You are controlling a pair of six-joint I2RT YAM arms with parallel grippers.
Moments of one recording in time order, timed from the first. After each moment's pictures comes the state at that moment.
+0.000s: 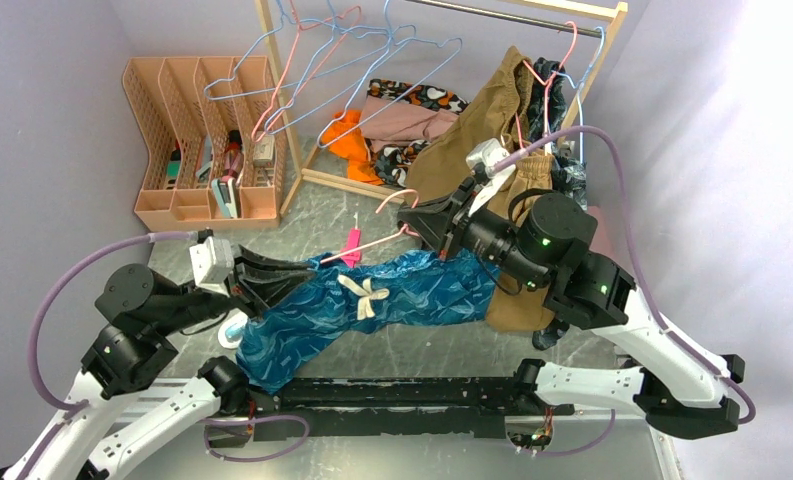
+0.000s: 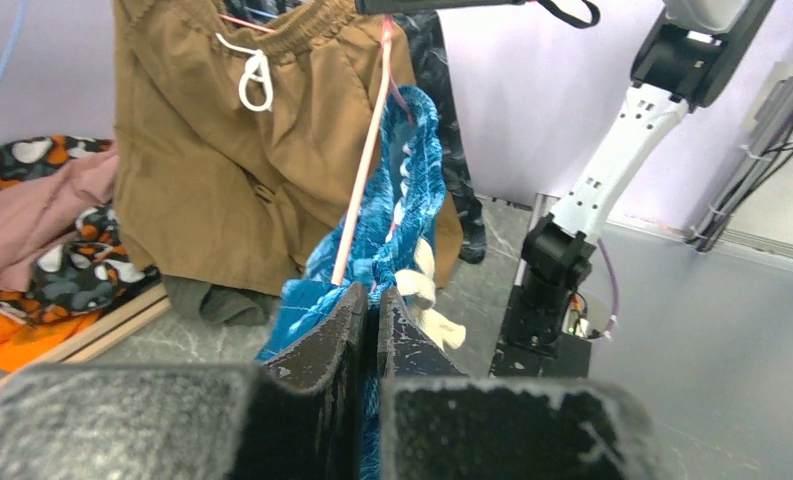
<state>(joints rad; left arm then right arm) -0.71 0.48 0.93 -0.28 0.46 -0.13 1.06 0.98 1.42 -0.41 0.12 0.15</state>
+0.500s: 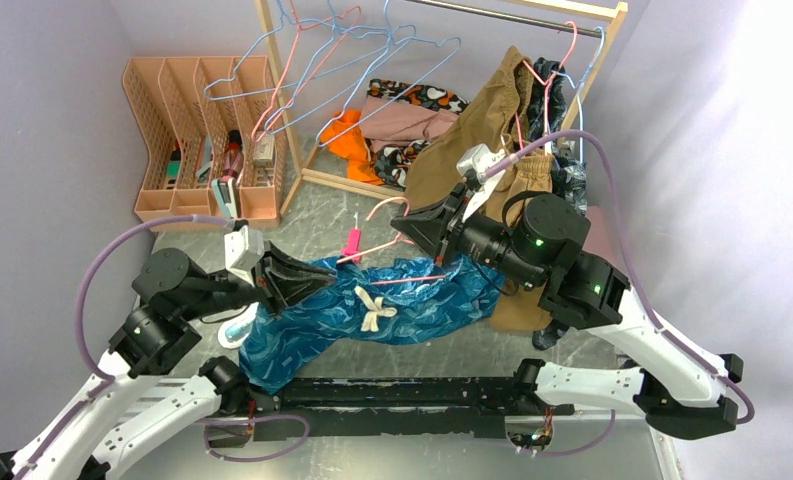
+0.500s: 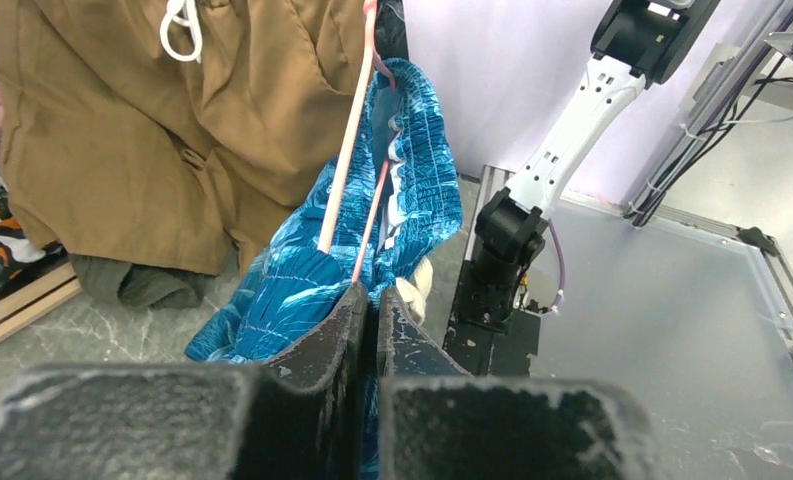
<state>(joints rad) -0.71 0.55 0.86 -0.20 0.58 -0.22 1.06 0.97 1.38 -0.39 0.04 0.16</state>
